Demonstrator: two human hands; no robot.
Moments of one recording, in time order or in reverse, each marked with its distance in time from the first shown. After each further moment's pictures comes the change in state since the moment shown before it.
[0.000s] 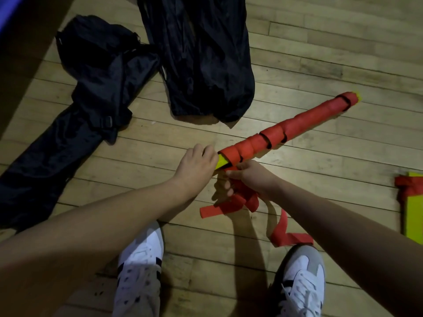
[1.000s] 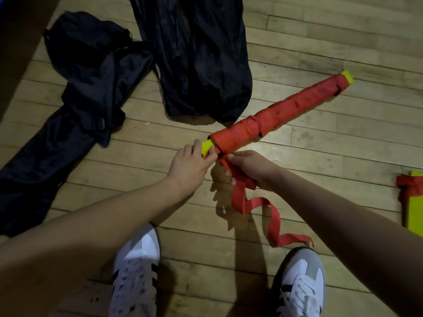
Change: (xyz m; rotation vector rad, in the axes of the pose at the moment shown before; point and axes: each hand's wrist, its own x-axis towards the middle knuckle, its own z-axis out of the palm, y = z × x) left_hand 0.013 -0.008 0.013 -0.066 -0.035 -0.026; right_hand 0.013 -0.021 -0.017 0.003 0.005 0.039
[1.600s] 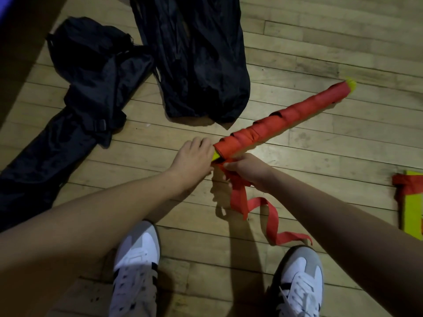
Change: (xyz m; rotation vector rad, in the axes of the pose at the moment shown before) left_hand 0.009 -0.001 -0.019 0.088 0.072 0.069; right_hand -0.003 0.003 0.009 -0.035 0.044 0.004
